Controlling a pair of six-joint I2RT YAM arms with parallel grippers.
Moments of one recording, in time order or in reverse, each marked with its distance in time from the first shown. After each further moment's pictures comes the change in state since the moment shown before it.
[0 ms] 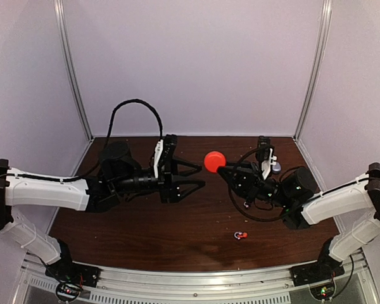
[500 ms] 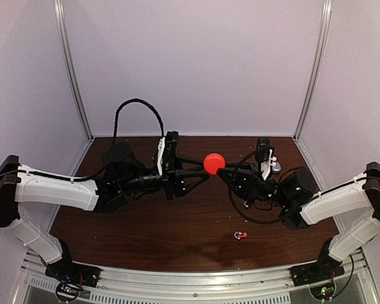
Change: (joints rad) left arm -0.003 0.083 0.010 0.184 0.005 -0.042; right arm 0.000 0.018 -0.001 0.034 -0.037 0.029
